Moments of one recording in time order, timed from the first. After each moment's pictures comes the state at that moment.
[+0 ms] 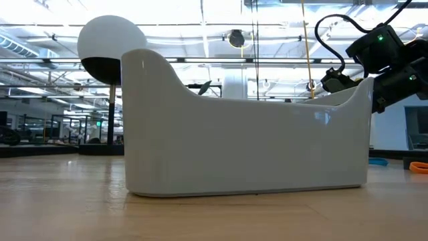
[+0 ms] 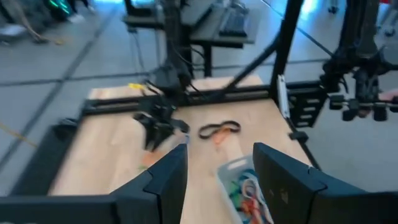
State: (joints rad) left arm -0.09 1.12 1.51 -0.74 0.03 0.03; right arm -0.14 1.14 0.05 0.63 0.28 0.46
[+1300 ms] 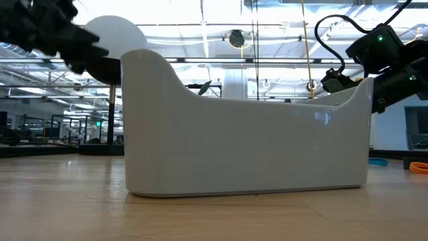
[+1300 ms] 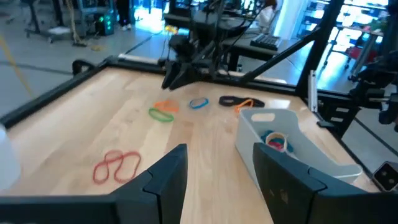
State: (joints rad) left arm -0.09 0.28 0.23 -0.10 -0.08 -0.18; right arm -0.14 1.14 0.05 0.63 0.29 0.46
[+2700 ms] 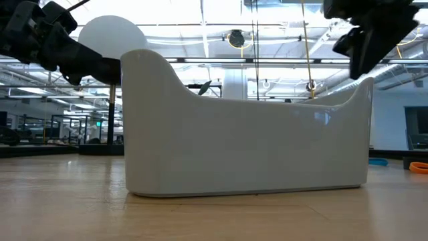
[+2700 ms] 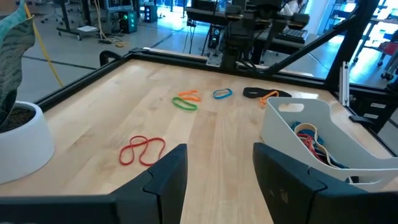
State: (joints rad) left arm -0.09 0.24 0.16 -0.10 -0.17 -0.17; right arm 0.30 1.14 0.92 -0.93 0.10 0.40
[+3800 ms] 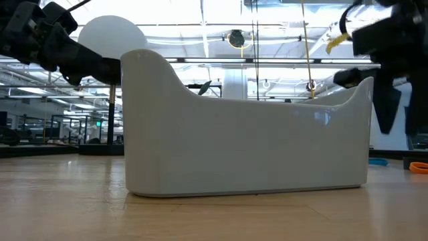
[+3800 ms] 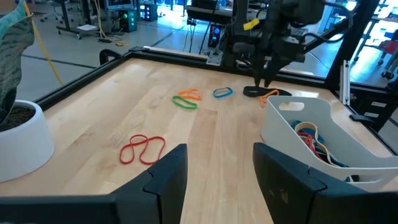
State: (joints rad) left arm -0.09 0.24 0.16 -0.10 -0.17 -0.17; right arm 0.43 1.32 0.73 -0.73 0.07 0.07
